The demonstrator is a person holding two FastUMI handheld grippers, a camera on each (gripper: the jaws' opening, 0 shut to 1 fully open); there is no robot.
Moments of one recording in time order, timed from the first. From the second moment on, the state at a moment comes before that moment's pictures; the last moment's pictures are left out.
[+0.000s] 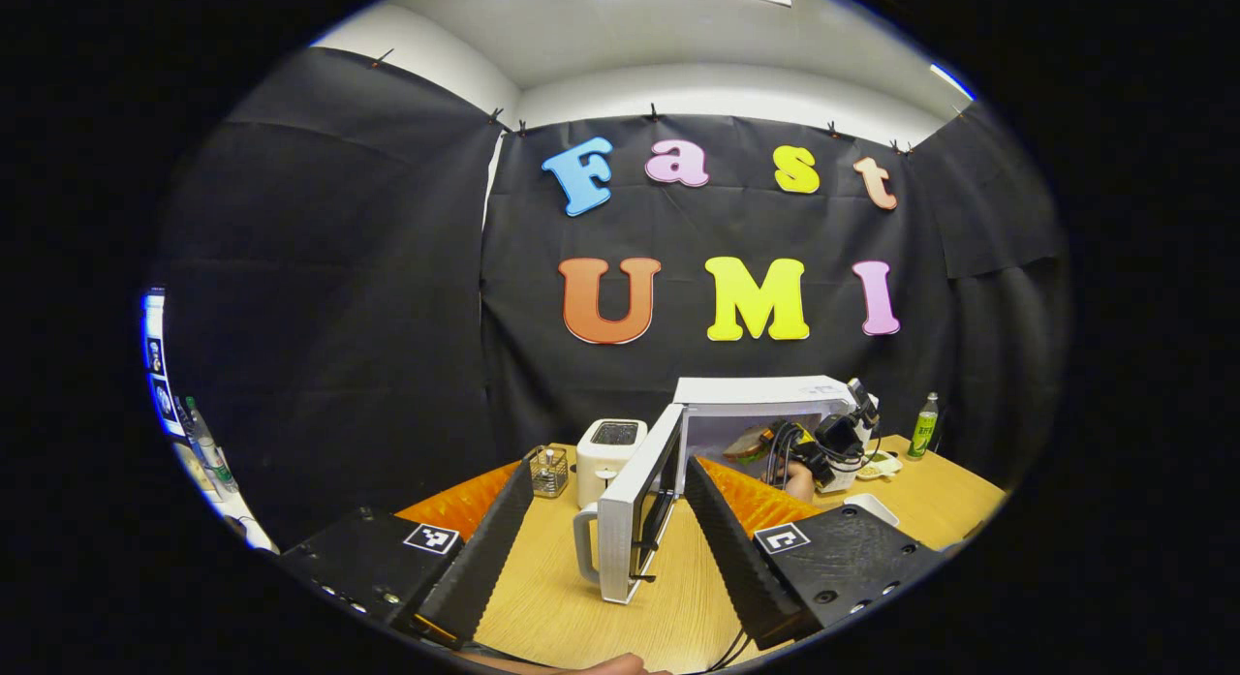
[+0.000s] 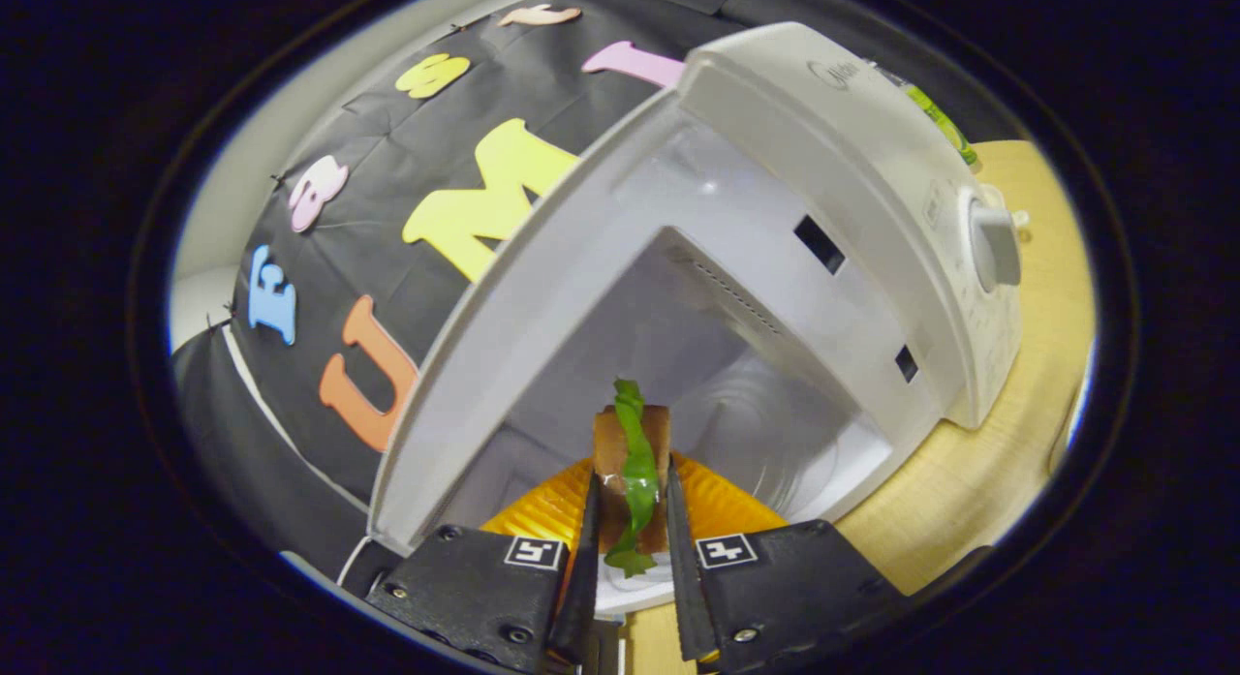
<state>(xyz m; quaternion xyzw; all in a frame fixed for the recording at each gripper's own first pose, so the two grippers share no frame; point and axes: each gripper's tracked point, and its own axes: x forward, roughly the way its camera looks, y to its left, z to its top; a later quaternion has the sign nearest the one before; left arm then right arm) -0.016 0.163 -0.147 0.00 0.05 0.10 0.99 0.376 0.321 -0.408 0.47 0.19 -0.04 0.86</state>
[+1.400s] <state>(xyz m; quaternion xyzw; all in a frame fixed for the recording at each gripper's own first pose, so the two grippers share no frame) -0.043 0.213 -0.172 0.03 0.07 0.14 0.99 0.259 0.309 -0.407 0.15 0.15 0.00 0.98</state>
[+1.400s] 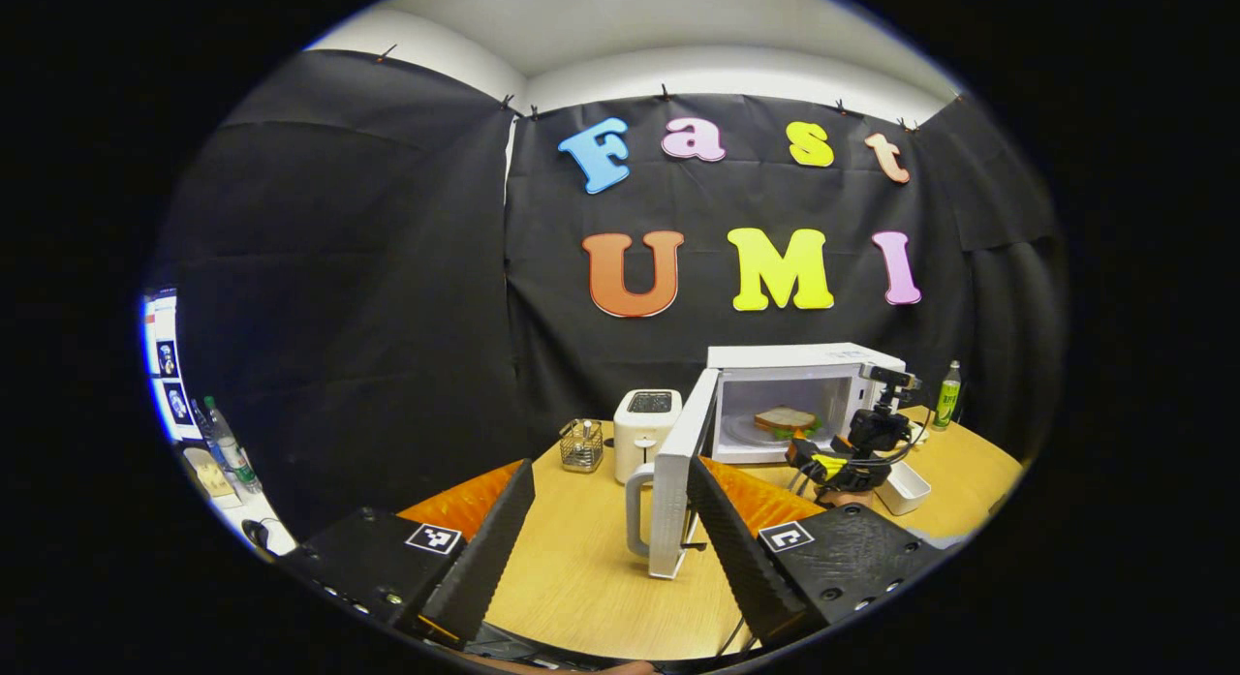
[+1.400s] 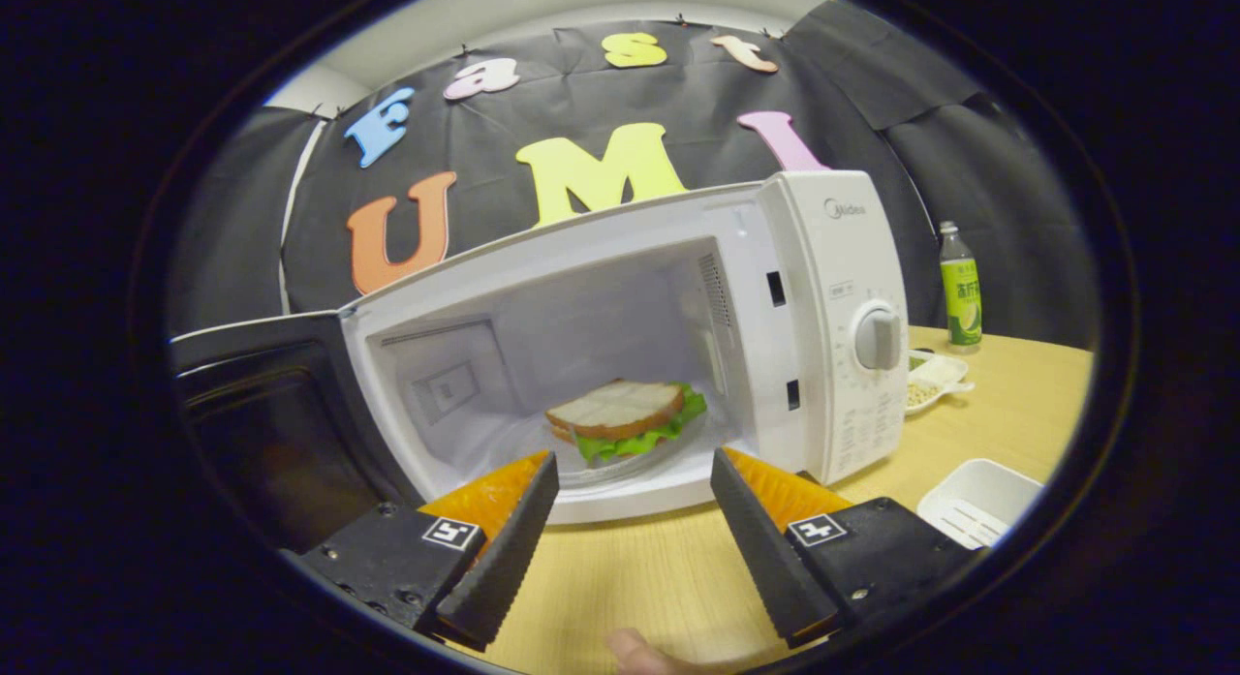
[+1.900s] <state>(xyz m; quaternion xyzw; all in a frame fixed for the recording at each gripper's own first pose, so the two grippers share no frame) -0.051 0.278 -0.172 0.02 0.05 0.19 0.98 0.161 0.280 -0.305 0.13 0.15 0.07 0.98</state>
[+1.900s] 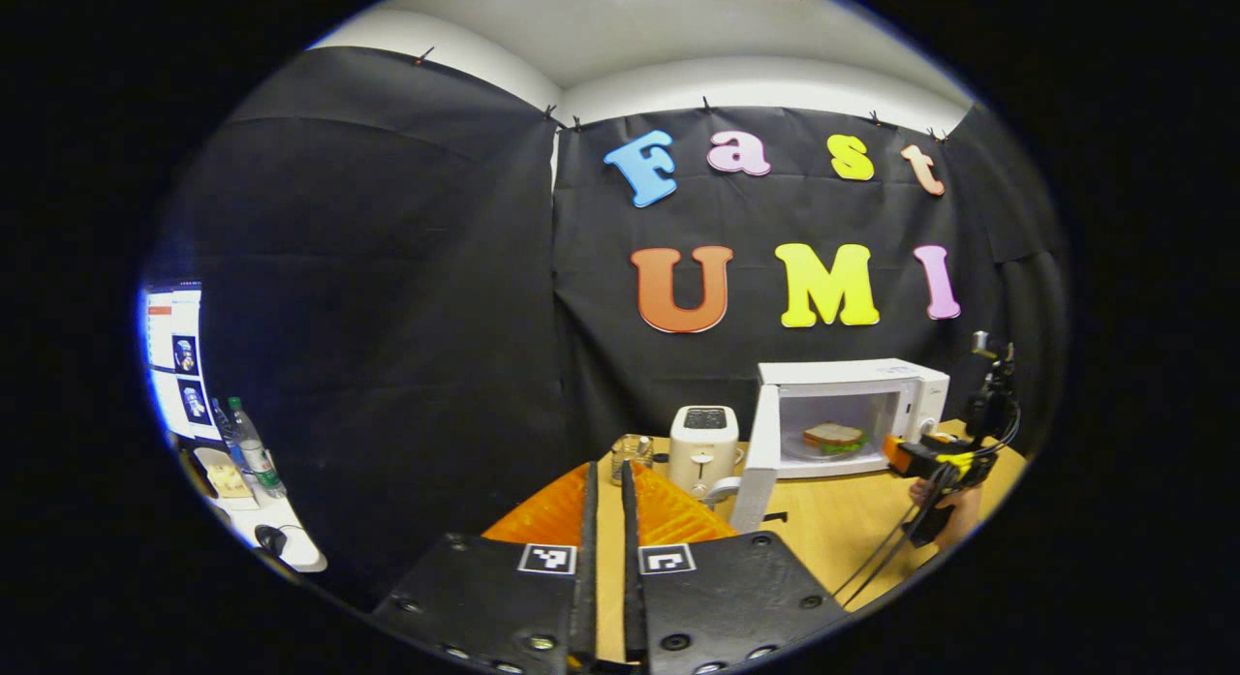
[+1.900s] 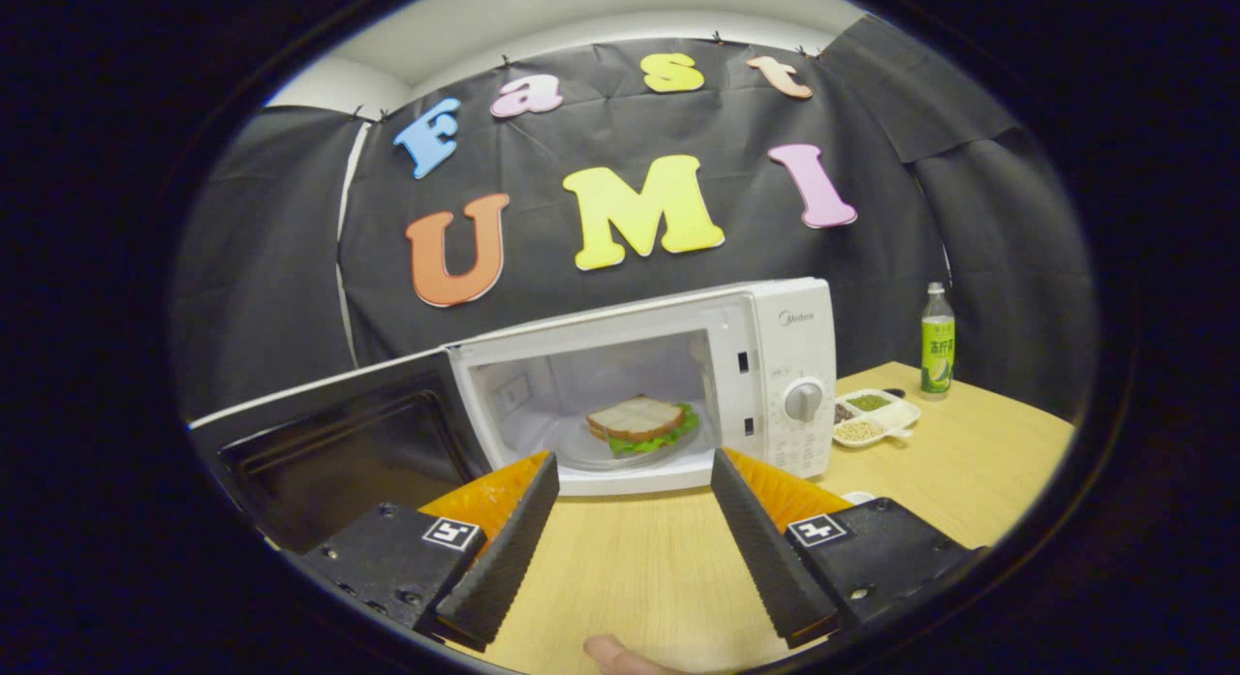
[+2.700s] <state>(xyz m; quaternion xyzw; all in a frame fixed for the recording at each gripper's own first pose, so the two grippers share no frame) 0.028 0.249 -0.251 -0.01 0.07 0.08 0.99 0.026 0.148 -0.128 0.10 0.06 0.10 0.99</state>
